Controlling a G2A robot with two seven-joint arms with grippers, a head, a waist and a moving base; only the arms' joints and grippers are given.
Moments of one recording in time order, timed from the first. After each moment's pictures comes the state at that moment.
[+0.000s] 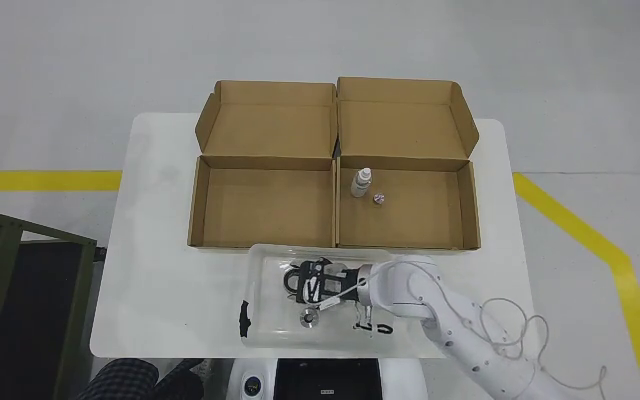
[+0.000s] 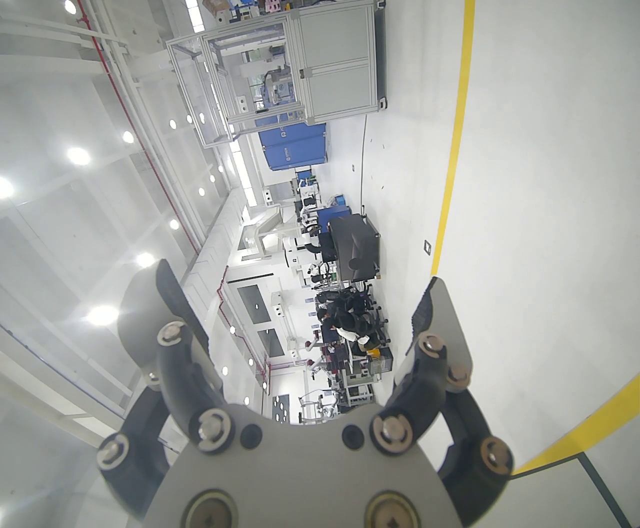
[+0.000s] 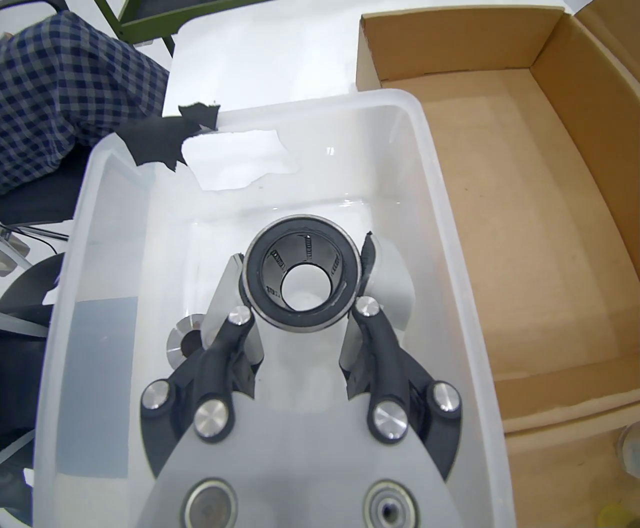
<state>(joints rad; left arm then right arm) -0.01 -0.37 -0.75 -1.25 2.03 -0.40 0.22 -1.13 -1.15 0.81 -1.77 -1.18 -0.70 0.44</state>
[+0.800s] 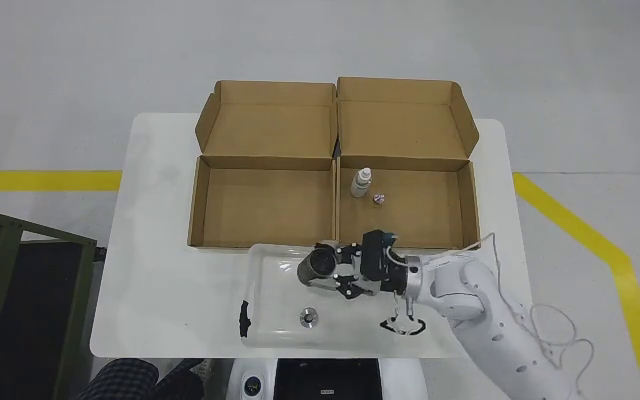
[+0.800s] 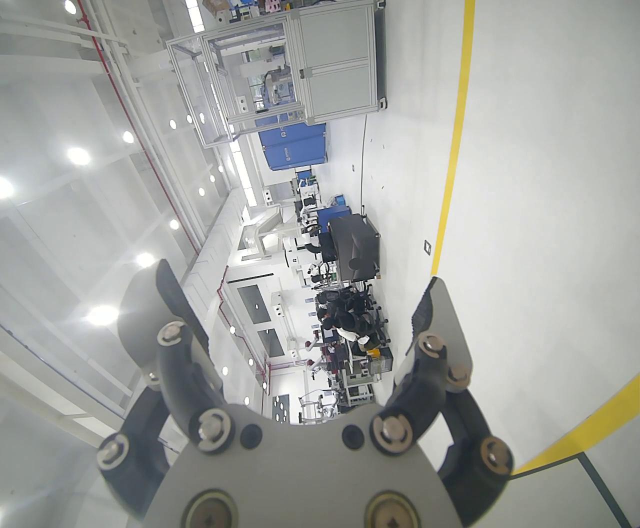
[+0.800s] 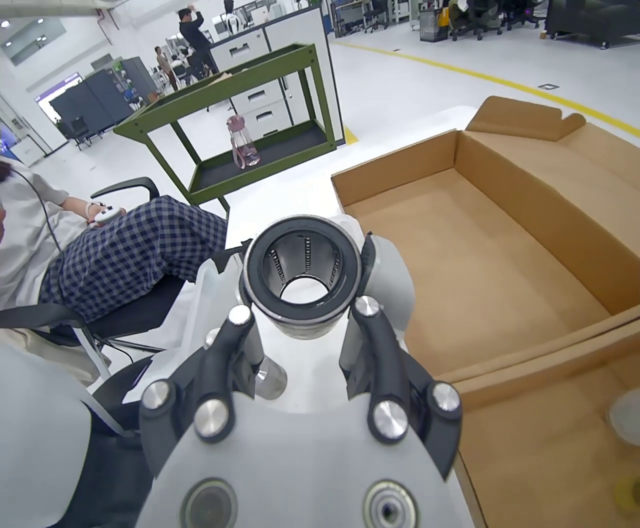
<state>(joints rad) -0.01 -0.37 -0.75 -1.25 2.03 -0.40 0.22 -1.27 -1.09 1.07 -1.82 -0.82 -0.84 0.30</state>
